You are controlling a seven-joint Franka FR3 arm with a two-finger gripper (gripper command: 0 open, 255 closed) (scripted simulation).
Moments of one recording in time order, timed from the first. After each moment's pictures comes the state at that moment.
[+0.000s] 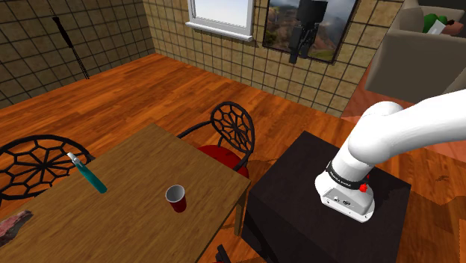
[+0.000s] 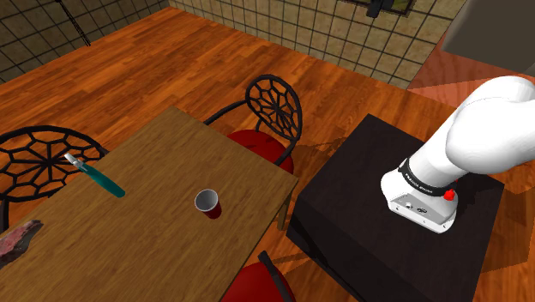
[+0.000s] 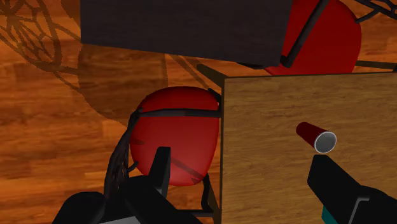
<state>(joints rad) -0.02 -0.75 -0.07 -2.27 0.08 1.47 -0.12</state>
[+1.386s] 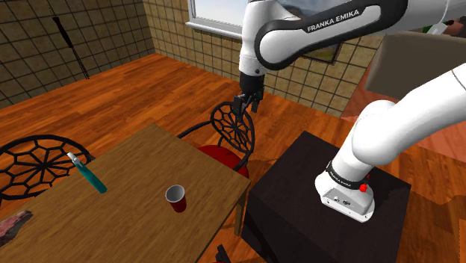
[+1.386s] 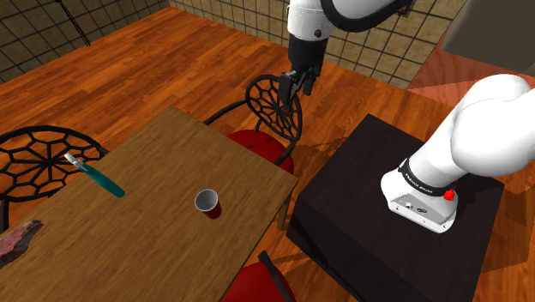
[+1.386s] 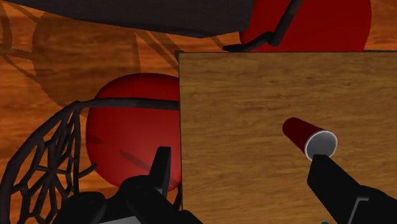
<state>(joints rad) 0.10 -0.49 0.24 -2.53 0.26 2.04 0.13</state>
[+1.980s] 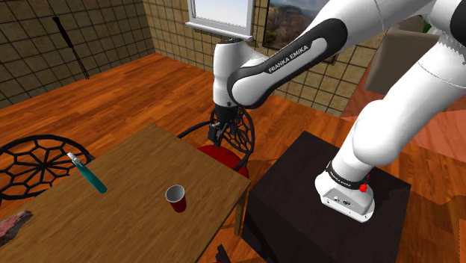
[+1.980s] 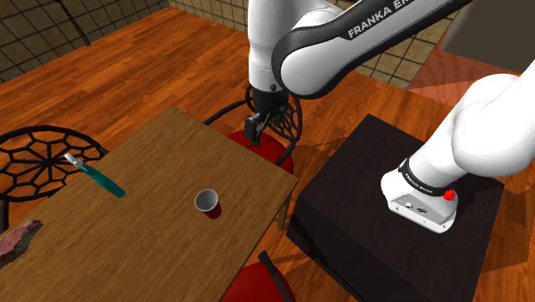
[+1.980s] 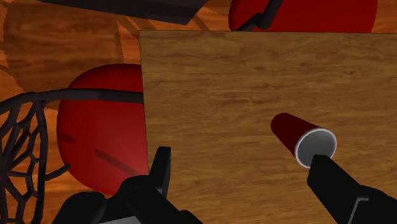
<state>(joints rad) 0.13 -0.18 0.39 -2.47 0.24 2.31 0.28</state>
